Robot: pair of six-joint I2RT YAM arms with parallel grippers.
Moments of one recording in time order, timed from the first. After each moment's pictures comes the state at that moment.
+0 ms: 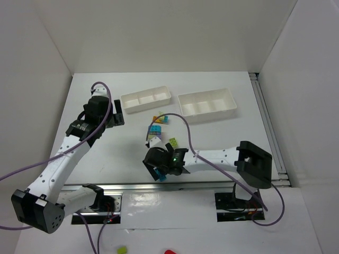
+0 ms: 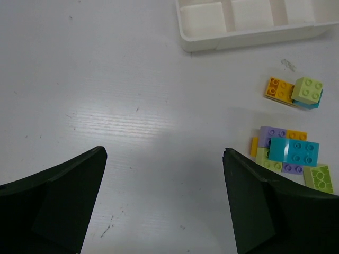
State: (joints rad) left arm -0.30 1.08 1.05 -0.63 -0.34 -0.34; right arm 1.26 1.63 1.04 -0.46 0.37 0.54
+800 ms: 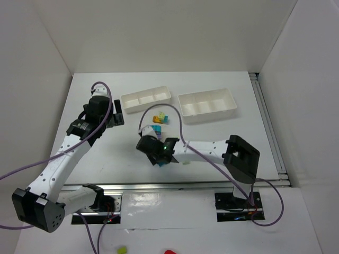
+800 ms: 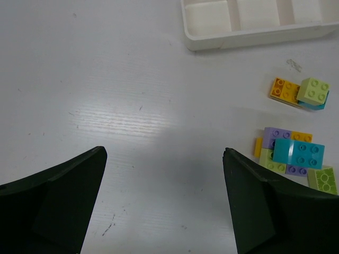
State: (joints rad) left arm -0.30 1.09 1.05 -0.64 -0.36 -0.34; right arm 1.22 1.80 1.21 -0.49 0.38 0.49
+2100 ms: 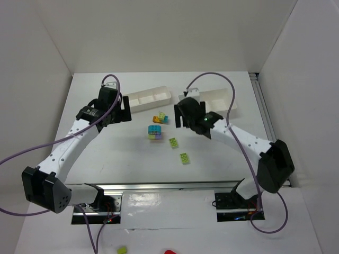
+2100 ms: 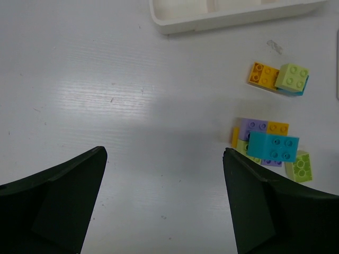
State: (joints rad) left arm -0.32 1.29 1.20 -0.73 -0.28 -0.39; right arm 0.68 1.52 1.20 -0.44 0.47 0.41
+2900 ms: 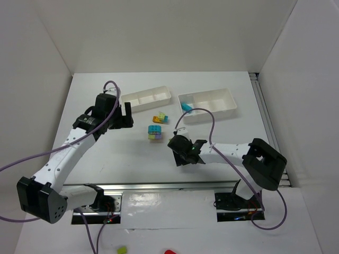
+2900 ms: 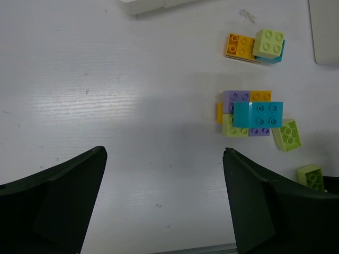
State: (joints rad) left arm -0.33 1.18 1.09 -0.67 -0.14 -0.34; right arm 0.97 1.53 0.79 -0.39 0.32 0.62
